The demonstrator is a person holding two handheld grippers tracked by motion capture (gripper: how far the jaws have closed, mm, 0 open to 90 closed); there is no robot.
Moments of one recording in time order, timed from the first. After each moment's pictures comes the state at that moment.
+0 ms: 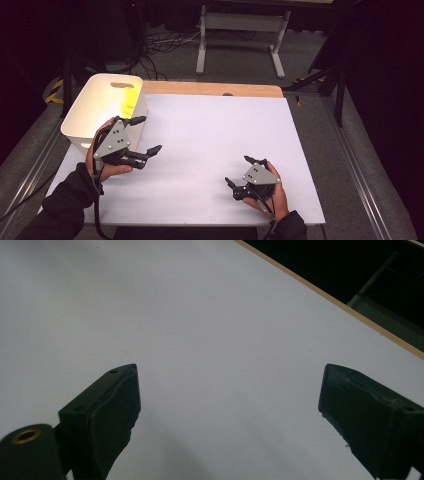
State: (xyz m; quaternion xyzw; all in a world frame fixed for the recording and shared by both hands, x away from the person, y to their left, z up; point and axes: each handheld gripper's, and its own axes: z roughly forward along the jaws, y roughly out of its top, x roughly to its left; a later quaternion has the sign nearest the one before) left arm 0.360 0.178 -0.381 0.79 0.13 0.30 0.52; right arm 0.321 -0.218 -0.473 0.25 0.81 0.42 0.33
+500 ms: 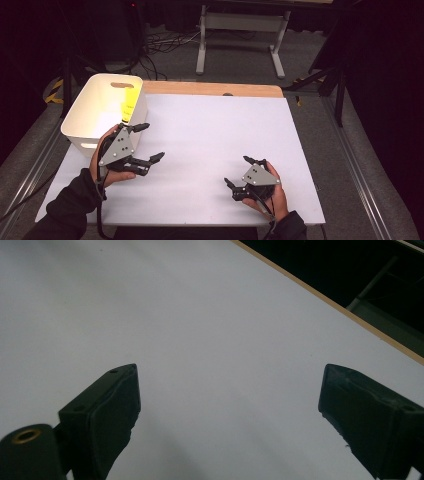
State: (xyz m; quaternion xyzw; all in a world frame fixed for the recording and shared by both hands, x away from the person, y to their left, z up) left arm 0.353 0.173 -0.400 0.79 0.13 0.29 0.52; right arm 0.319 -0.216 -0.471 0.24 0.81 0.42 0.33
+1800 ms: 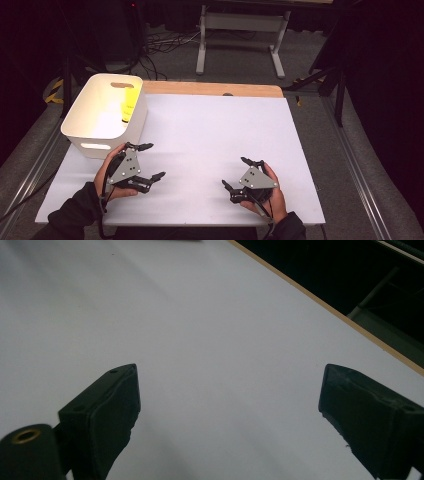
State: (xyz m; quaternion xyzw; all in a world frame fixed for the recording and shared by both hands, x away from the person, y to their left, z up) left arm 0.341 0.172 -0.456 0.83 0.11 0.28 0.48; right arm 0.312 -0.209 -0.469 0.23 0.81 0.42 0.34
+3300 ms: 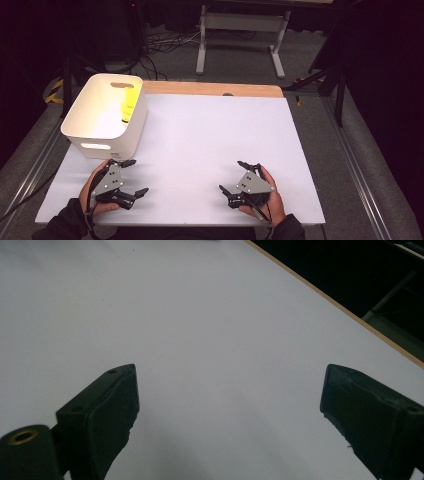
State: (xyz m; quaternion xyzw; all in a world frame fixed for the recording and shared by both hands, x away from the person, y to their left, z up) left arm 0.322 0.216 -0.502 0.83 0.17 0.22 0.48; right arm 0.305 -0.204 -0.475 0.21 0.82 0.42 0.33
